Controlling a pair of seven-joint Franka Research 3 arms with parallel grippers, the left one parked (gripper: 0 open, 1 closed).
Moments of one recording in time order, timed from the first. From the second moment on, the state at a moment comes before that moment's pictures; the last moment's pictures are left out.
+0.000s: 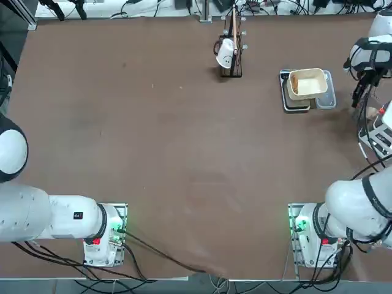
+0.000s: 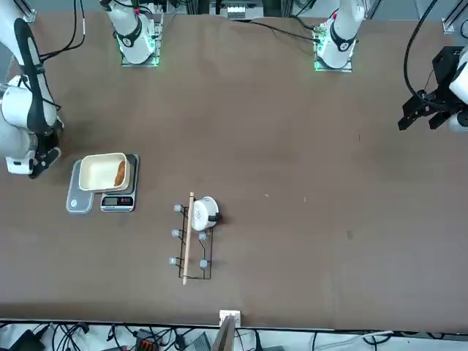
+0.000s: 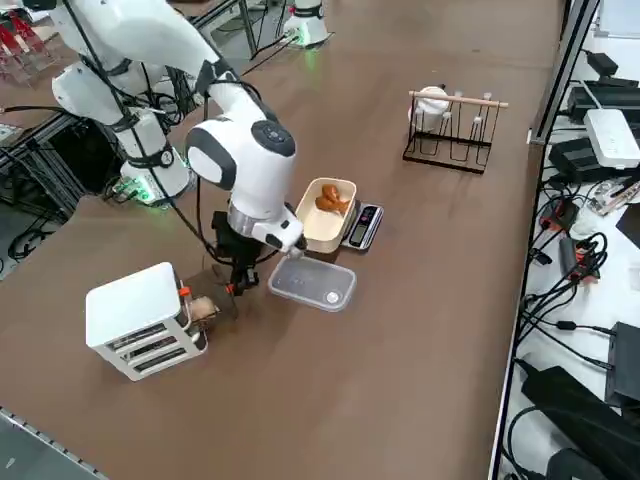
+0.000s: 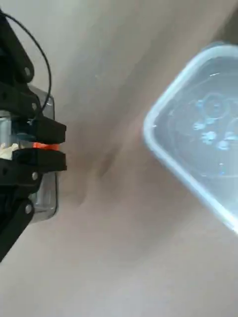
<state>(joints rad) -0.43 0.40 0.04 -1.99 -0.41 2.12 -0.87</state>
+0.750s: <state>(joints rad) -0.40 0.42 0.05 -1.92 -0.37 2.06 -0.87</state>
